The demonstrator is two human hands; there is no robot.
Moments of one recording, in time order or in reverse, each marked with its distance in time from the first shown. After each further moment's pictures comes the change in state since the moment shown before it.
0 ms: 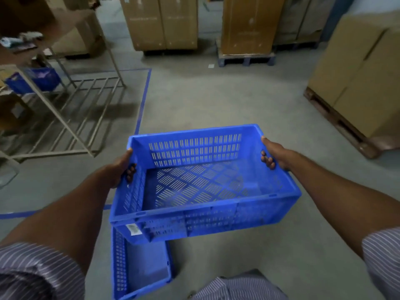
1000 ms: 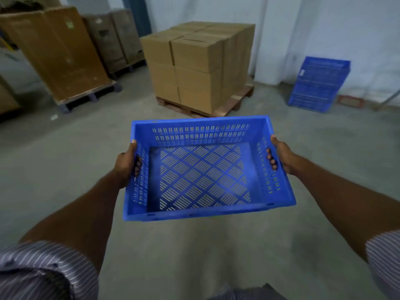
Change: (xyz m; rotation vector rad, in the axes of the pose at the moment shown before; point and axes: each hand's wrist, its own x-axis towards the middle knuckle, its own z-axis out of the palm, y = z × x) left_hand -0.123 0.081 0.511 0.328 -0.520 0.512; right_hand -0.195 0.259 -0.403 0.557 0.662 0.014
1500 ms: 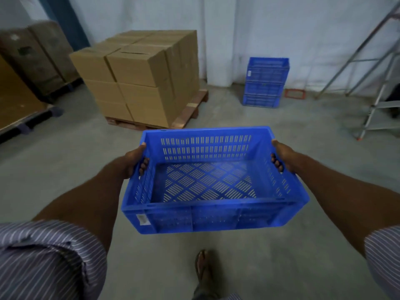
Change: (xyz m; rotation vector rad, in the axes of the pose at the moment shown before) left_hand 0.148 0.113 0.266 0.255 -0.525 -0.239; right_hand 0.121 -0.035 -0.181 -0.034 0.284 0.143
